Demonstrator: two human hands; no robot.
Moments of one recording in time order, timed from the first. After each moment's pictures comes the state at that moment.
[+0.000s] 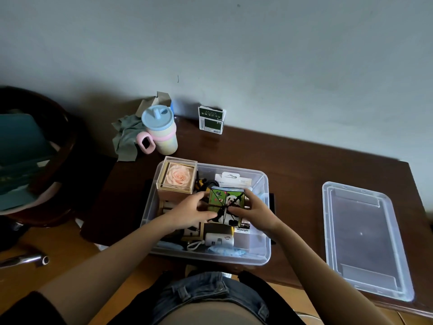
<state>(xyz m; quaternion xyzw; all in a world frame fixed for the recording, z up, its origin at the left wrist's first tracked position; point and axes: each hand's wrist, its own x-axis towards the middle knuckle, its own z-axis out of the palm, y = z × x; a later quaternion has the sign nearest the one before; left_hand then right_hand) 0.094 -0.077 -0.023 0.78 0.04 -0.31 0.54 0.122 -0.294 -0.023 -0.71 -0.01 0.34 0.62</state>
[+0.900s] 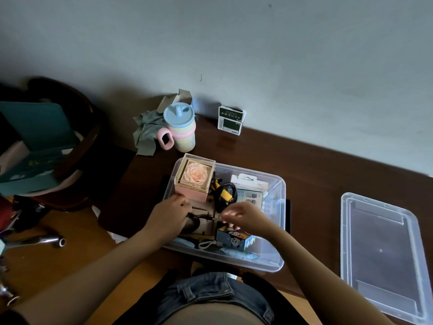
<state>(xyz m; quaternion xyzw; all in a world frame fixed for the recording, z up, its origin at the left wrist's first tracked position) 0.051 -0.021 -0.029 0.99 -0.08 -0.10 0.07 0.123 -0.249 -0.027 -0.81 -0.18 0.37 0.41</state>
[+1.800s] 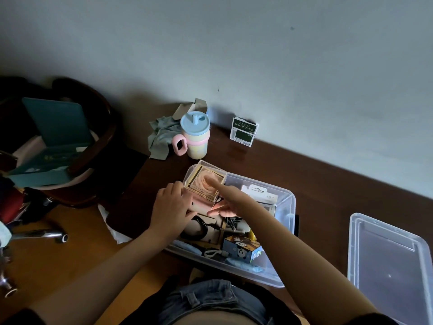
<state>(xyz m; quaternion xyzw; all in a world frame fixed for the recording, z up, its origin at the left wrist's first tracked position) 0.058 -0.017 -0.004 1.00 0.05 -0.01 0.01 0.165 -0.155 0.006 -0.70 0.11 0.50 0.50</state>
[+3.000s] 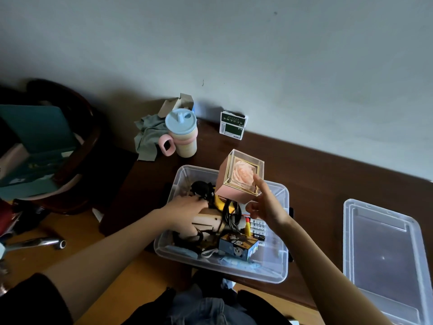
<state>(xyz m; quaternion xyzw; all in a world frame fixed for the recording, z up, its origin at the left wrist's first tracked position) 0.108 -0.027 -0.005 0.93 -0.15 -0.33 0.08 0.160 -0.253 0.000 -0.63 0.11 0.37 0.67</state>
